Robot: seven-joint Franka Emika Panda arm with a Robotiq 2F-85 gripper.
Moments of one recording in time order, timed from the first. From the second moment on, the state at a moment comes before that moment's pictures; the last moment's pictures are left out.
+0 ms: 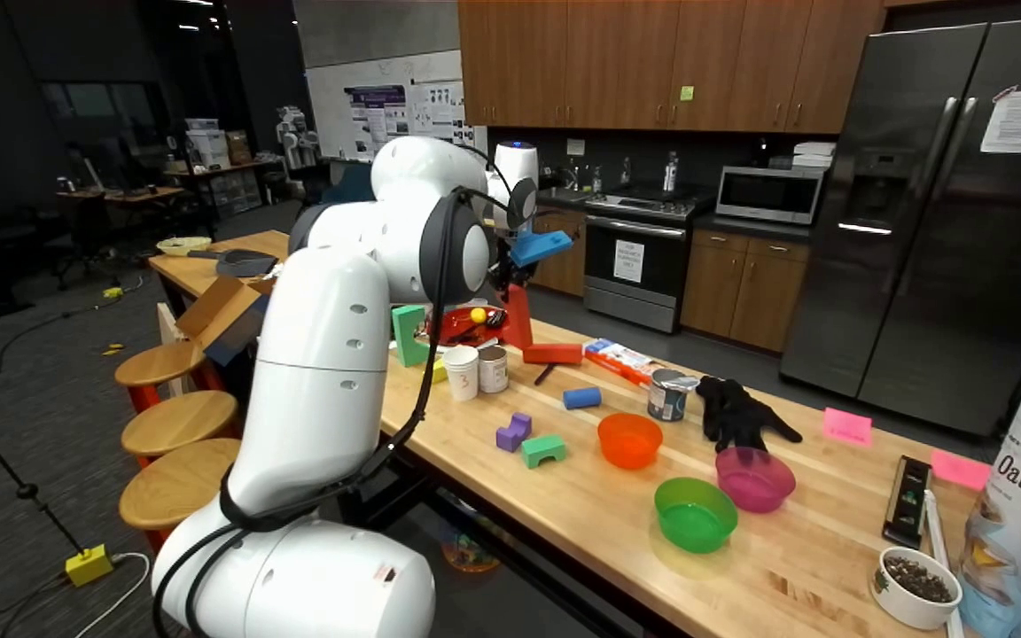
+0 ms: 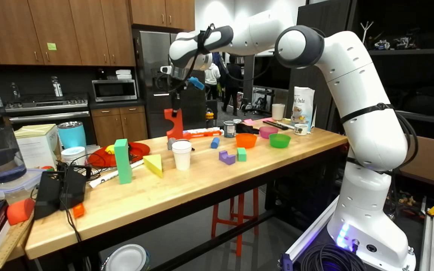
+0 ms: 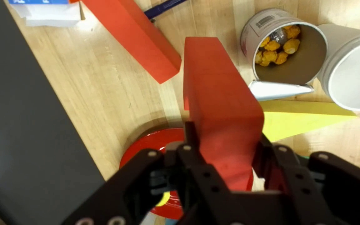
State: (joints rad) arm 0.23 0.50 -0.01 -1.32 0.13 2.04 -0.96
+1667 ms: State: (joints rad) arm 0.17 -0.14 0.13 -2.45 -0.17 2.46 -0.32
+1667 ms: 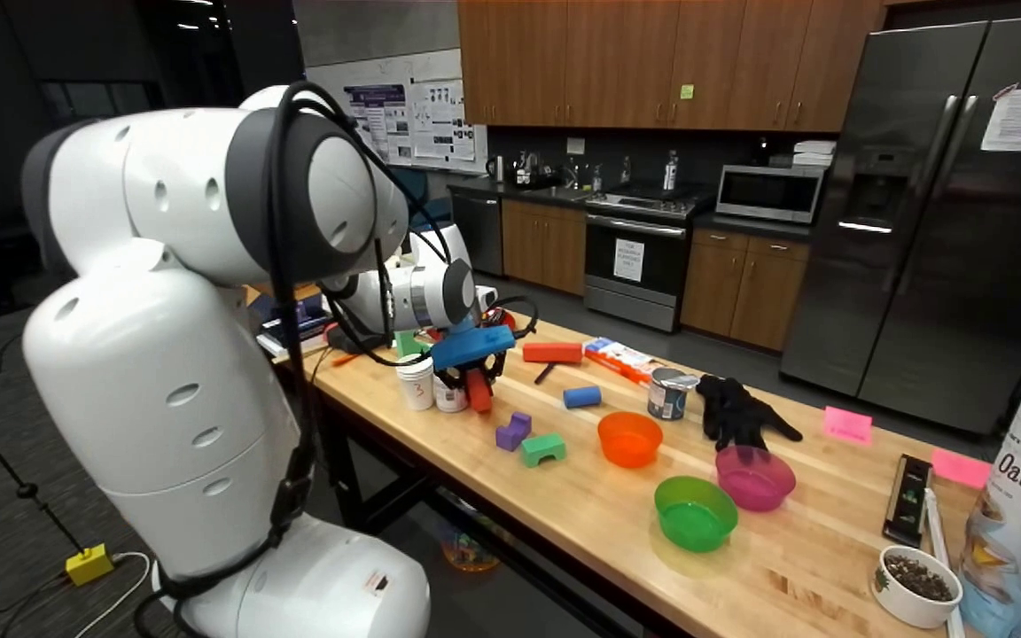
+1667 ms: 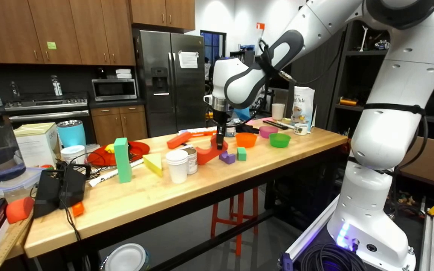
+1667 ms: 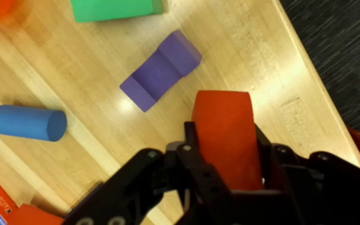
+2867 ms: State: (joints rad) arm 0.10 -0.43 0.09 -2.35 -0.42 1.97 -0.44
